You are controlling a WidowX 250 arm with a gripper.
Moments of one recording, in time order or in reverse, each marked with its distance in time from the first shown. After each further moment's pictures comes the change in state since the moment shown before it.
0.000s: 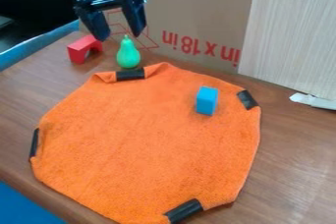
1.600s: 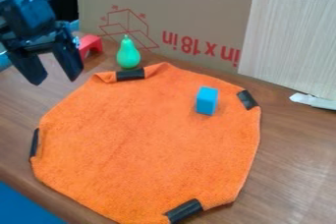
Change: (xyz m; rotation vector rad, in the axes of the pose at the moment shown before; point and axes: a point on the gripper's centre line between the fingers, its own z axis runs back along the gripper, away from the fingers) arm -0.074 0.072 -0.004 0.060 0.020 0.091
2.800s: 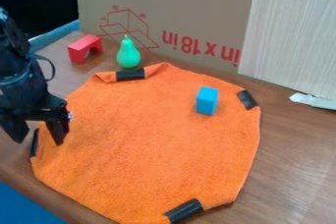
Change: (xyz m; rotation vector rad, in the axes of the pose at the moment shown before) arm -0.040 0.038 -0.063 0.227 -0.041 0.079
